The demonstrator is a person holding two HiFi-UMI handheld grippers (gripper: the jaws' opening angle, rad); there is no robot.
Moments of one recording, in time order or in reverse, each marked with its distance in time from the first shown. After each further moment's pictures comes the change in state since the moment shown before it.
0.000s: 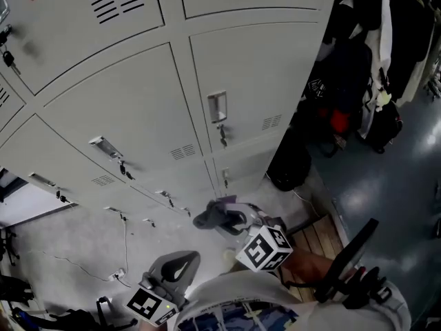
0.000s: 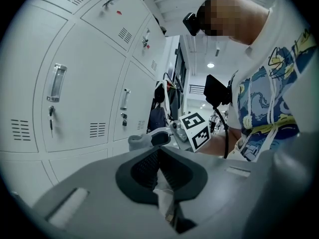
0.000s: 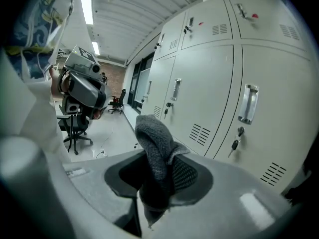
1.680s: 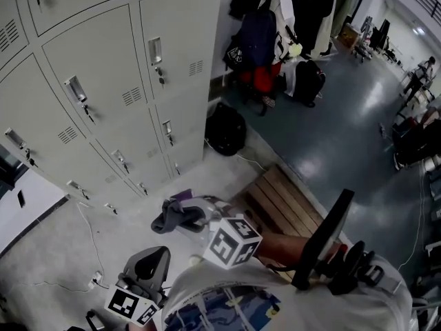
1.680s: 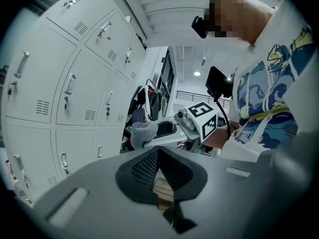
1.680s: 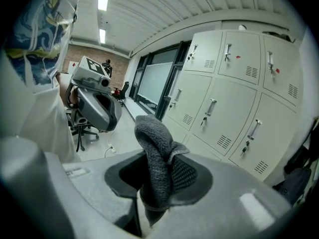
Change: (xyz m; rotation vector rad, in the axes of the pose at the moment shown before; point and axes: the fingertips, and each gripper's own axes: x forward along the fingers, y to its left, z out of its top) left arm -0.180 -0.134 -0.098 0.017 -0.045 -0.156; right arm -0.084 0.246 0.050 -0.078 0.067 -0.080
